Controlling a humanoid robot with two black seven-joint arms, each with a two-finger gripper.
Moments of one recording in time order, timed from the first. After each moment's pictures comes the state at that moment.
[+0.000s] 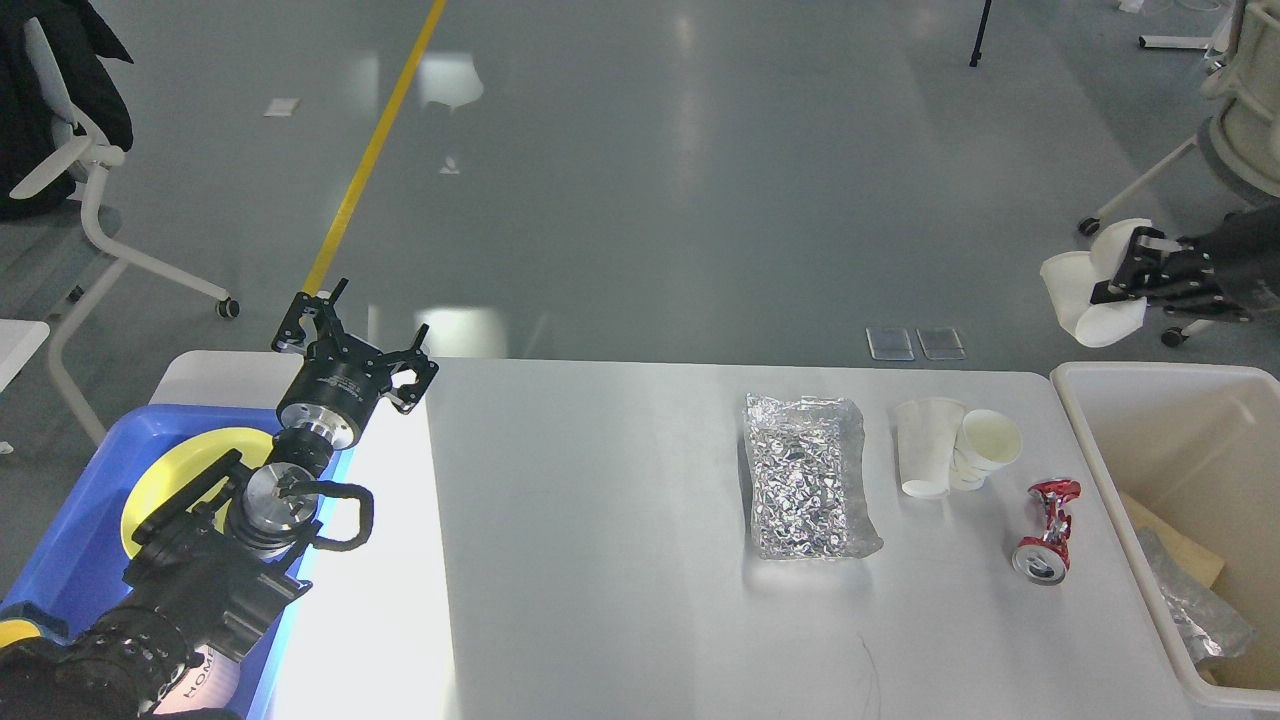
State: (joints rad) left arm -0.64 0.13 -1.01 -0.50 -0.10 -0.39 -0.19; right arm 1.79 -0.65 -1.22 0.81 -0.31 0.72 0.41
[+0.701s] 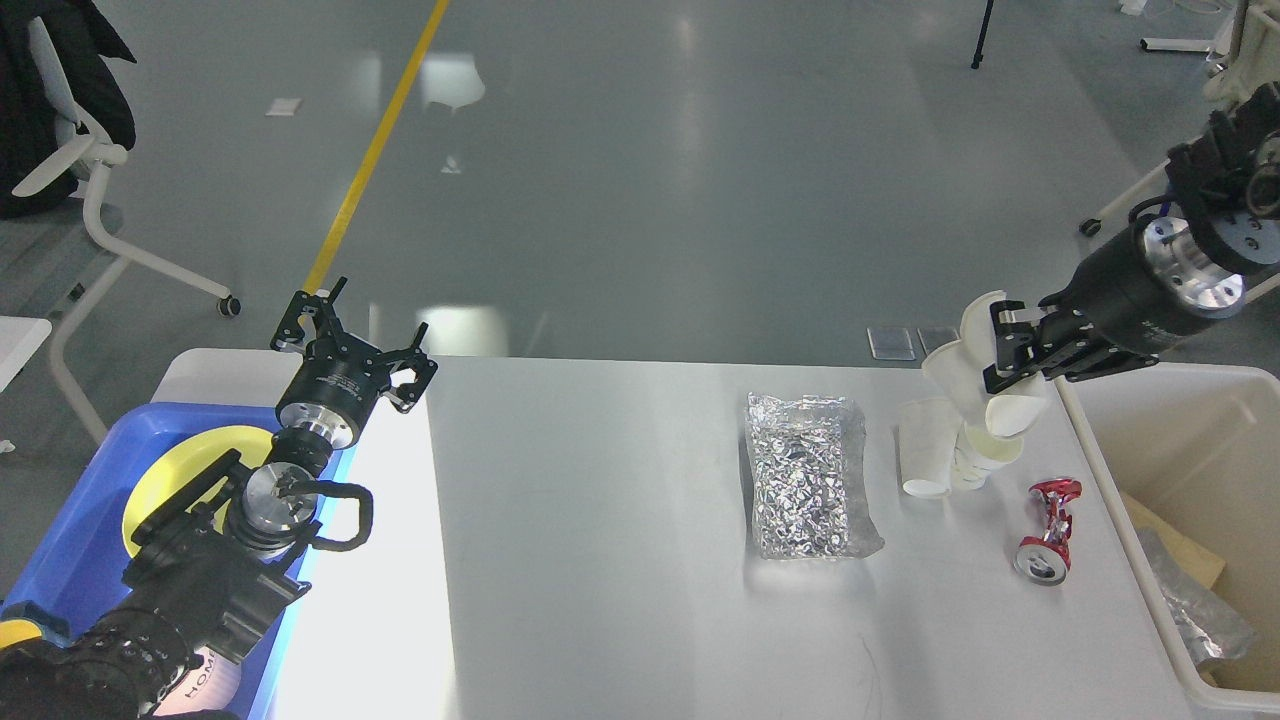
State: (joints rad) left arm -0.64 0.13 -1.02 -0.50 -0.10 -0.39 -0.19; right arm 2.13 -0.50 -1.39 1.33 -0.32 0.63 0.24
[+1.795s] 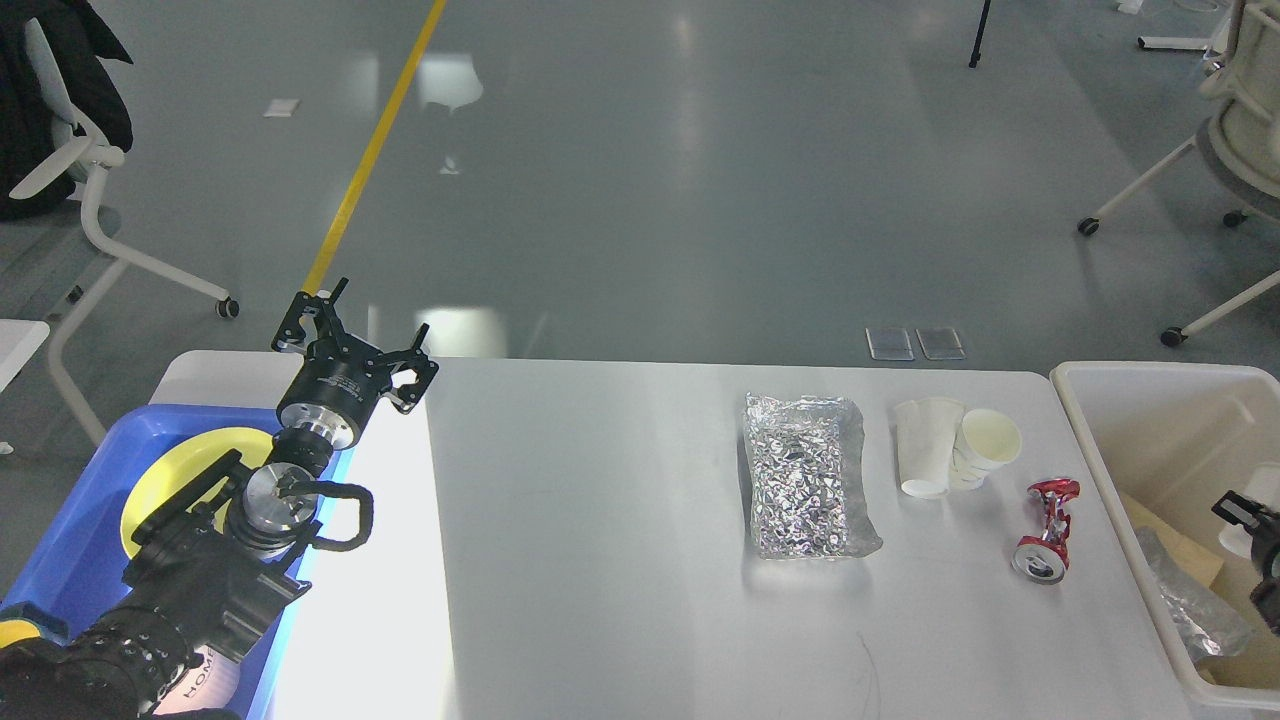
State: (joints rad) left arm -0.64 0.13 -1.01 -0.50 -0.10 -0.40 -0.19; right arm 0.64 -0.45 -1.13 0.12 0.29 -0.11 0.08
